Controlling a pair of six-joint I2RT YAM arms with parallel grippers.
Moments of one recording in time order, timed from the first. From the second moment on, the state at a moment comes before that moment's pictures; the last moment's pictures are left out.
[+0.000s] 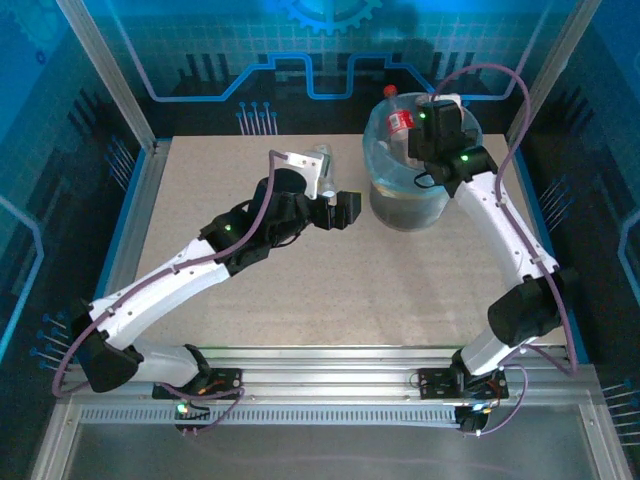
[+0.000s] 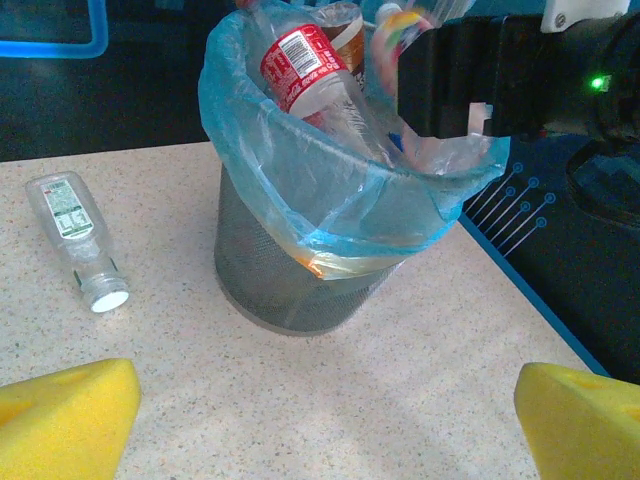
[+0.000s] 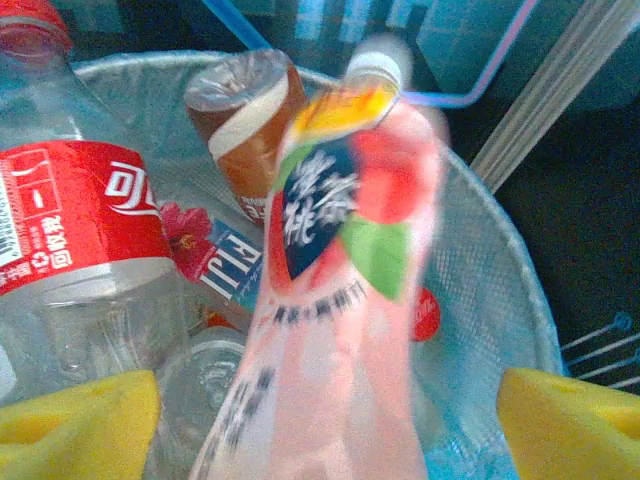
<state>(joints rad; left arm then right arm) -0.81 1.34 1.37 -0.38 -0.19 -0.43 0.29 1.60 1.69 -0.70 0.56 0.14</state>
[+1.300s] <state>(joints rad) -0.81 1.26 1.28 -0.39 -0.26 -0.41 0.30 1.71 1.87 -0.89 0.45 0.27</state>
